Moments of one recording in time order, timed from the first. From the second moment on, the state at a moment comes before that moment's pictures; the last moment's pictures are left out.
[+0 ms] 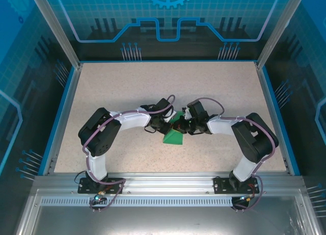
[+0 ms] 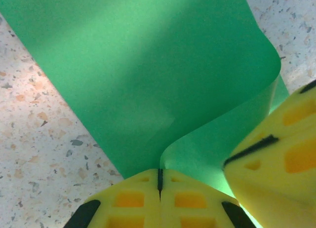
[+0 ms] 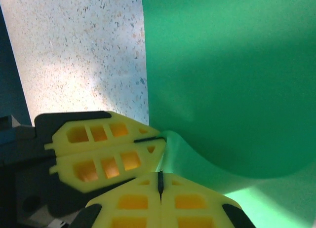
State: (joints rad) left arm -0.69 1.89 1.15 -0.45 0.14 -0.17; right arm 0.53 1.70 0.76 0.04 -0.51 0.89
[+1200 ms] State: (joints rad) left arm -0.69 1.89 1.15 -0.45 0.14 -0.17; right arm 0.53 1.75 0.78 -0.05 -0.48 0.83
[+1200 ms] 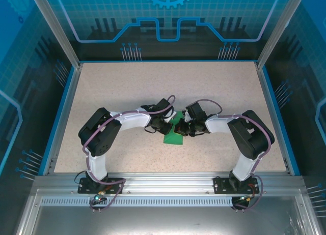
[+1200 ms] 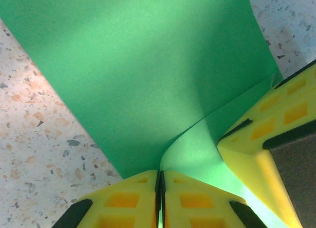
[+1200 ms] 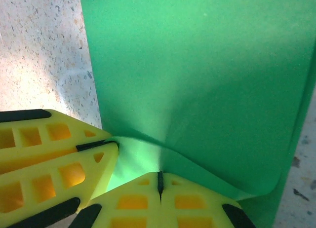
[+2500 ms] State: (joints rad) left arm -0.69 1.75 0.95 -0.41 0.43 -0.38; right arm 0.53 1.75 0.79 -0.06 -0.48 0.82
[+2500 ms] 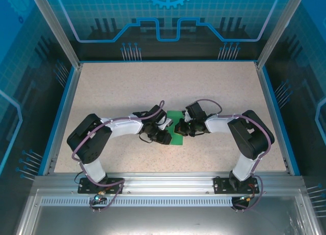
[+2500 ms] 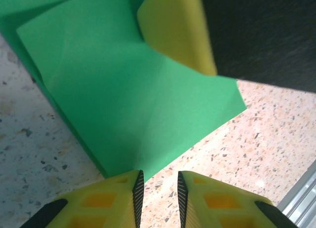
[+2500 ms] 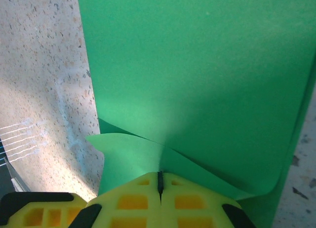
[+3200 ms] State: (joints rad) left arm -0.59 1.60 0.82 -0.28 0.58 -0.47; right arm 0.54 1.75 0.79 -0.07 -0.48 0.81
